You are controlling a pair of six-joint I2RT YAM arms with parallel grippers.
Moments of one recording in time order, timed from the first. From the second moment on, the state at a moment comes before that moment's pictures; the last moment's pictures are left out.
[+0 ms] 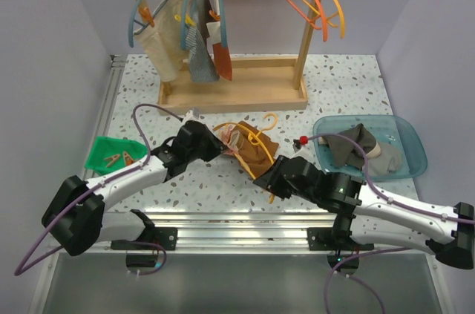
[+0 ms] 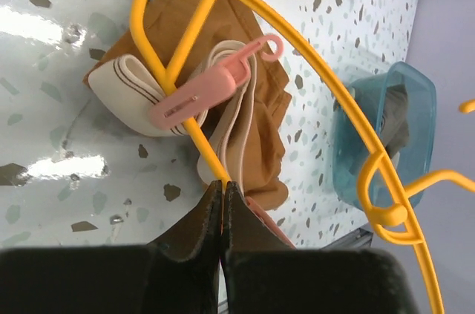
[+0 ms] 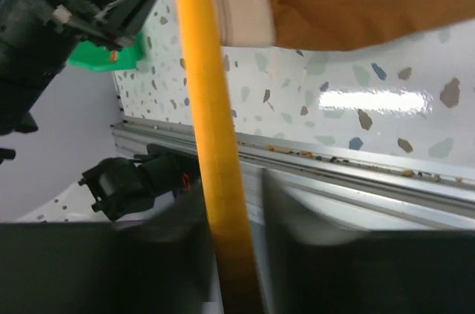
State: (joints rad) left arm -0.66 1.27 0.67 -0.03 -0.06 -1.13; right arm 1.14 0.89 0.74 -0.56 0.31 1.37
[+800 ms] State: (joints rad) left arm -0.63 1.24 0.52 0.05 -0.09 -1.10; right arm 1.12 1.14 0.89 -0.58 0.33 0.98
